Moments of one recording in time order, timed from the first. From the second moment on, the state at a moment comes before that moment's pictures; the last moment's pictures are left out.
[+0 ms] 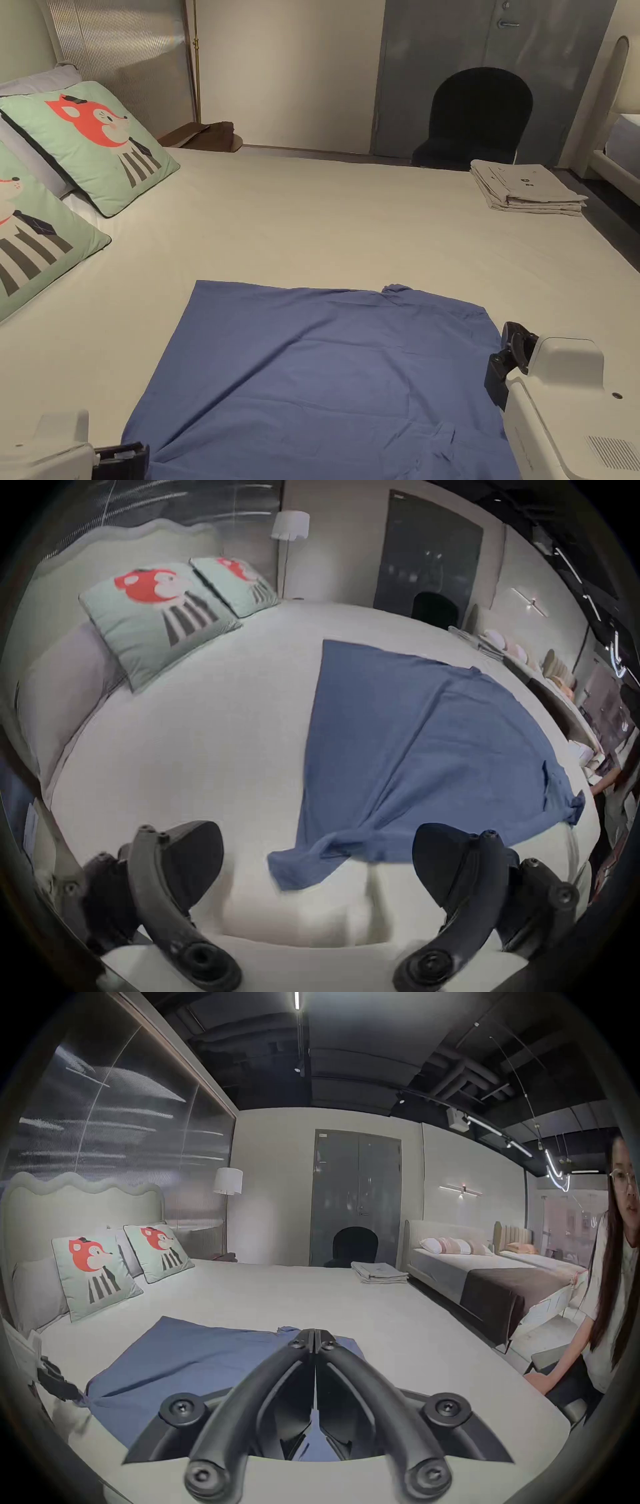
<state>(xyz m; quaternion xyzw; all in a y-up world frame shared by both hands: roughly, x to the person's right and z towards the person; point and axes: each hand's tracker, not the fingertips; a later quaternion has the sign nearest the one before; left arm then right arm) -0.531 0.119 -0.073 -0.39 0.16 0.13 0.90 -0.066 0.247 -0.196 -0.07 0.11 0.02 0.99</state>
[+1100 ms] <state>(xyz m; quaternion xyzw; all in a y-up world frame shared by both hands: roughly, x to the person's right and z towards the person) -0.516 0.108 -0.082 -0.39 0.14 0.09 0.91 0.007 0.081 -0.188 -0.38 0.06 0.00 0.92</state>
